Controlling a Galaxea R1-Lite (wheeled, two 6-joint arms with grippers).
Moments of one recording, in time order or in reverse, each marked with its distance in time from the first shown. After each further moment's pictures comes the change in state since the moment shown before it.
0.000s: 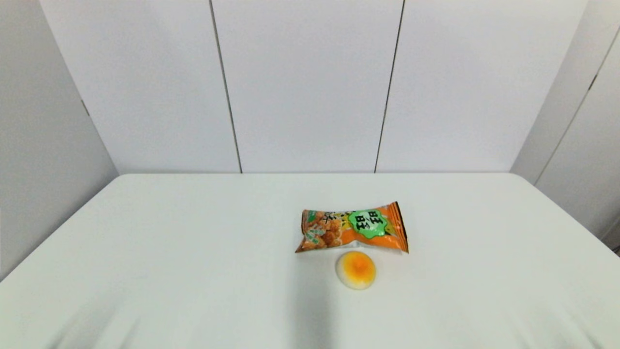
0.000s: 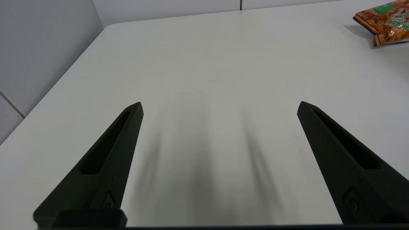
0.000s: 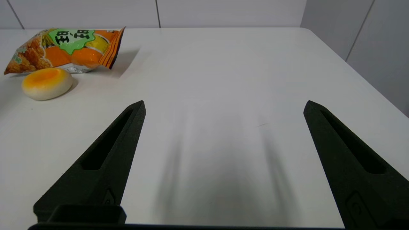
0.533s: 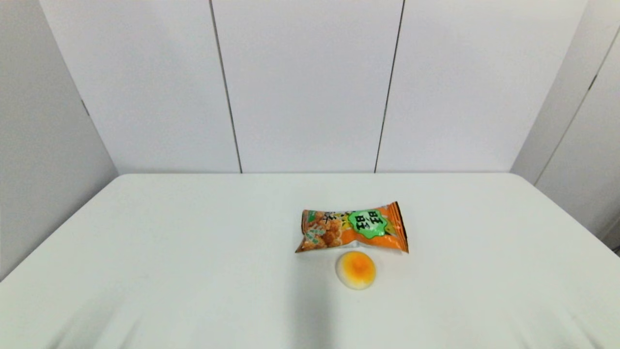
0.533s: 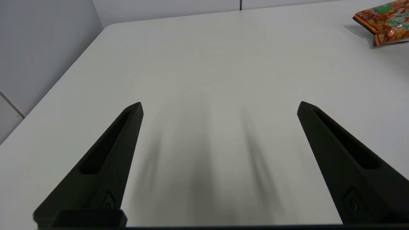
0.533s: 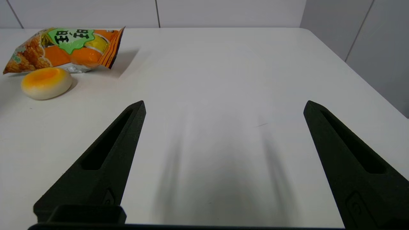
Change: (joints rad) left arm 0.000 0.000 0.000 0.000 0.000 0.000; right arm 0.000 0.000 0.000 -0.001 -0.002 -0.005
